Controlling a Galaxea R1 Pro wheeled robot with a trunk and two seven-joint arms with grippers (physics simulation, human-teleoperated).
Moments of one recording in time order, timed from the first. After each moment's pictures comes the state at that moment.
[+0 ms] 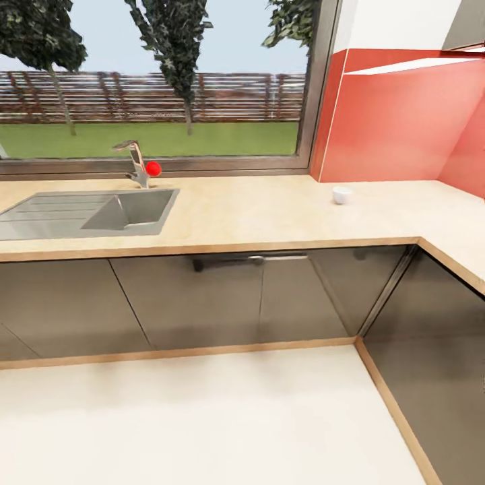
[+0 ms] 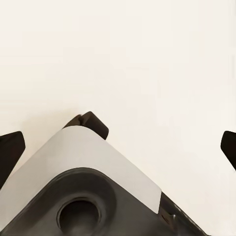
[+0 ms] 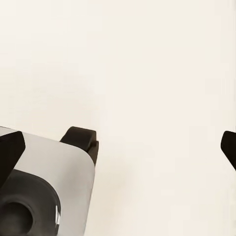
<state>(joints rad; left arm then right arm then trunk) 0.02 0.14 -0.03 -0.43 0.94 -0.05 -0.16 -0.11 -0.25 -0.17 -0.34 0.19 -0.17 0.39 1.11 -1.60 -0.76</state>
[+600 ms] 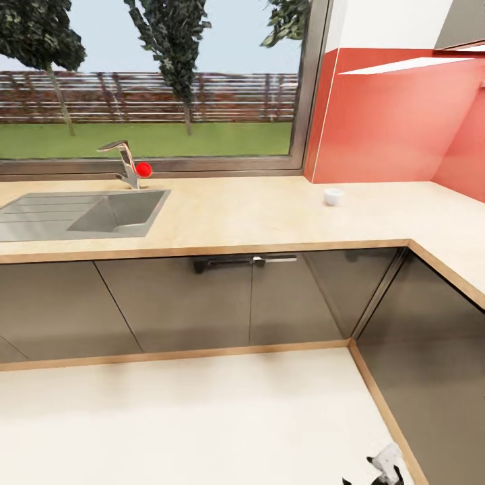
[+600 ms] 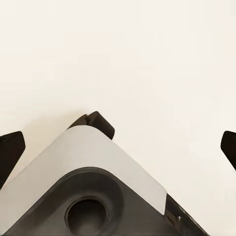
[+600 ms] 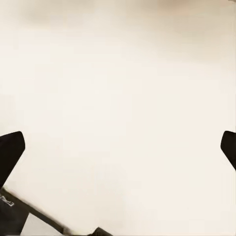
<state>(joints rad) 0.02 0.14 -0.01 -0.41 0.94 -0.06 -0.16 -0.12 -0.24 -0.18 -0.74 0.17 -0.10 0.71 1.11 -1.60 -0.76</state>
